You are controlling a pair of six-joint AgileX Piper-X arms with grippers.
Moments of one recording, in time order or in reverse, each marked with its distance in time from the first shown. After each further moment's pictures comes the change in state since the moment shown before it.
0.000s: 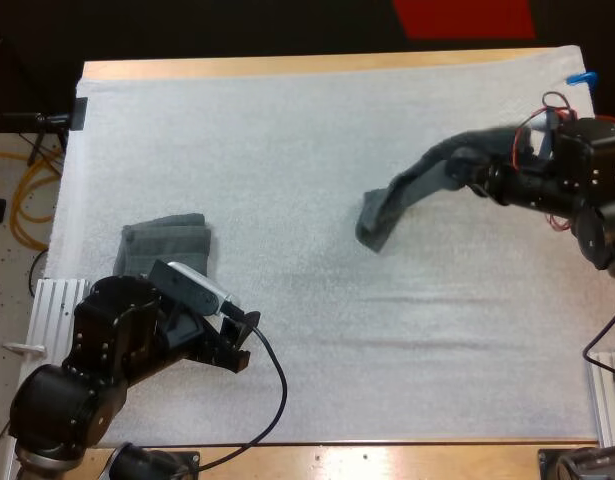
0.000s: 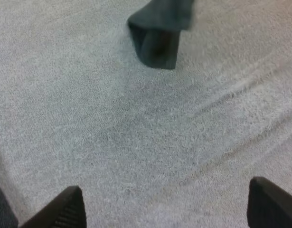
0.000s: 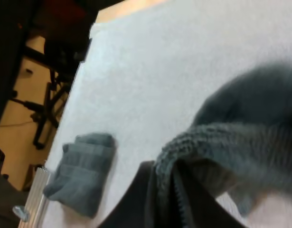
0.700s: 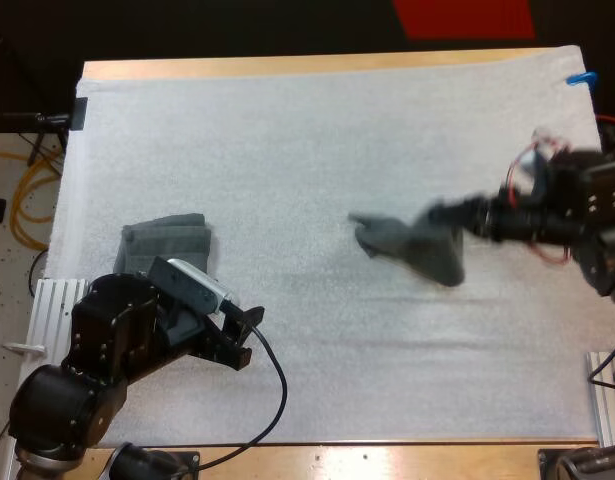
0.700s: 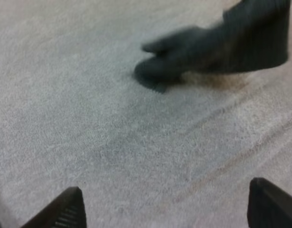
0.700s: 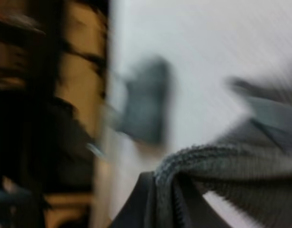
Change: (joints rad) left arm 0.000 0.000 0.000 -0.046 0.033 0.000; right arm 0.018 -0.102 0.052 -0.015 -0.236 0.168
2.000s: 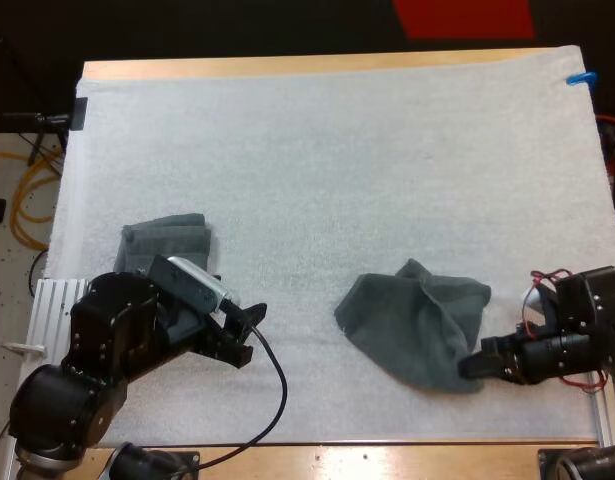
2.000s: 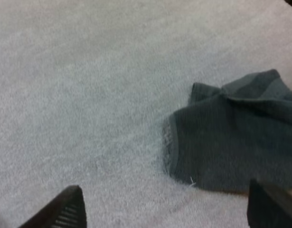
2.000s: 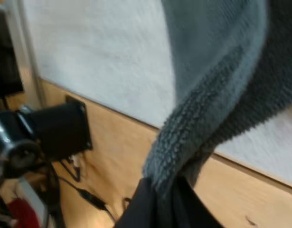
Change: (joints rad) left arm 0.000 0.000 0.000 -0.032 0.011 -0.001; right arm 0.000 -0.322 0.348 0.676 -0.023 -0.302
